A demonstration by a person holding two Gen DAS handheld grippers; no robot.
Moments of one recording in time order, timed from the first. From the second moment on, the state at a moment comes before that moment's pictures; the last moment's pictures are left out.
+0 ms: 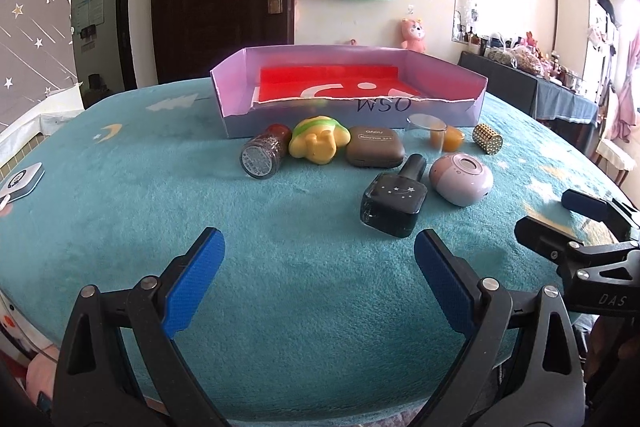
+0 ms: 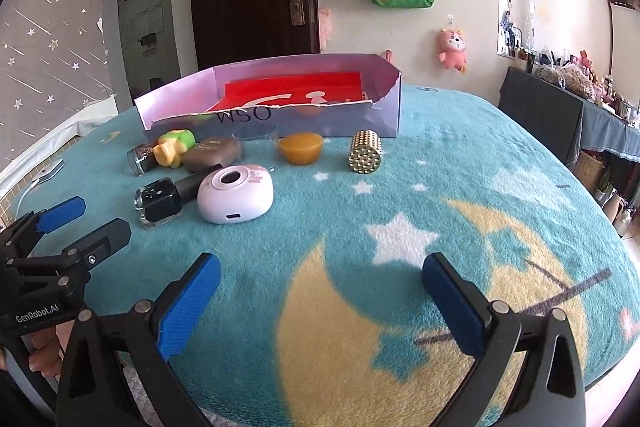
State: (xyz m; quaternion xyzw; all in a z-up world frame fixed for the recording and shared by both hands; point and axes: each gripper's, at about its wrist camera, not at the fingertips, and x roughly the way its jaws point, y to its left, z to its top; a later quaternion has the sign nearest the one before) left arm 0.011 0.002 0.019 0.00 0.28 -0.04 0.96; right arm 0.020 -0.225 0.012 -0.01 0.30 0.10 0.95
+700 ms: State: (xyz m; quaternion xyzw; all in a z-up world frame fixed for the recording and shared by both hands) left arm 0.033 -0.003 0.031 0.01 0.30 -0.08 0.95; right arm 0.032 -0.227 0.016 0.00 0.31 0.11 0.95
